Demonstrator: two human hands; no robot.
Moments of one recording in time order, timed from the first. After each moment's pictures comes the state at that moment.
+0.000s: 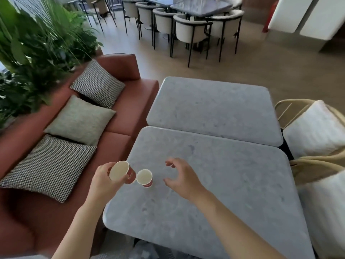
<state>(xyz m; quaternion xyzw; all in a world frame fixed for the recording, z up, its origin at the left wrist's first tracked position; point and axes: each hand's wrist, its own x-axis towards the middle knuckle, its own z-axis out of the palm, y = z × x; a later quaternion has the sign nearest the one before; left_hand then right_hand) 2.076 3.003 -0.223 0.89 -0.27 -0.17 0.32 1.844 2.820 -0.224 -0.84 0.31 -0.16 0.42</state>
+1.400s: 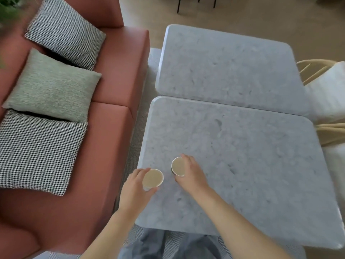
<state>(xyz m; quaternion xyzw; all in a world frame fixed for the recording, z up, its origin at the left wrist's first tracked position) 2.161 3.031 -0.371 0.83 -0.40 -0.30 0.25 1.994 2.880 -0.370 -0.78 0.52 0.04 0.34</state>
